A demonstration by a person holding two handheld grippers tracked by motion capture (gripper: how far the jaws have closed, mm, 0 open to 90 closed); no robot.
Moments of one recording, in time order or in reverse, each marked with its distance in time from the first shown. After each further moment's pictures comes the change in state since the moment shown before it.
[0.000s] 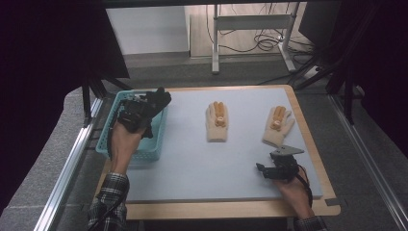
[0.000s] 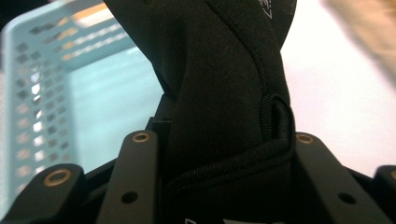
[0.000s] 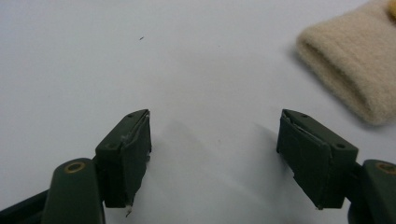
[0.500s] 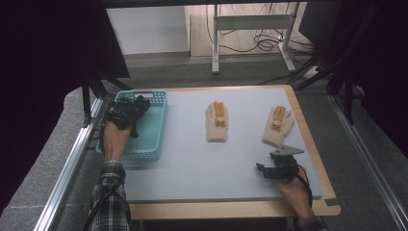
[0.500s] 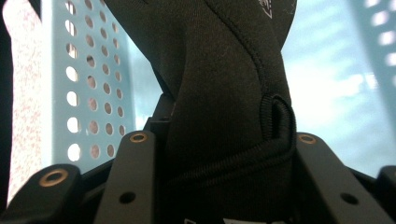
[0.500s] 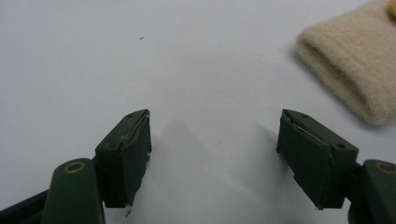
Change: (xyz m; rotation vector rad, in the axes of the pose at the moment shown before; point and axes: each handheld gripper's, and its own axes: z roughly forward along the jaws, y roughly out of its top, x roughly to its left) left arm 0.057 -0.008 0.069 0.194 0.106 -0.098; right arm 0.000 0.000 0.000 -0.001 0.002 0.001
